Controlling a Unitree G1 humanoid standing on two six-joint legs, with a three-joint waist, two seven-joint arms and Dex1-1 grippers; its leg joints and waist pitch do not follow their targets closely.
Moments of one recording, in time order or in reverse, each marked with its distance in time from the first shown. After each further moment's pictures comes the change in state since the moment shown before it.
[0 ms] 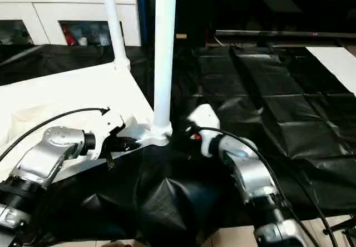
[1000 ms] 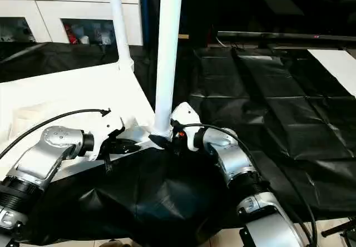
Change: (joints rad) left arm 0.002 0.016 -0.014 -0.010 -0.001 -0.021 -0.023; right arm -0.166 0.093 0.020 0.364 -0.051 -0.230 0.043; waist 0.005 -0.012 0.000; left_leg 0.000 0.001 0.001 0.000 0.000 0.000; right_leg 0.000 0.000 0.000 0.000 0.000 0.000
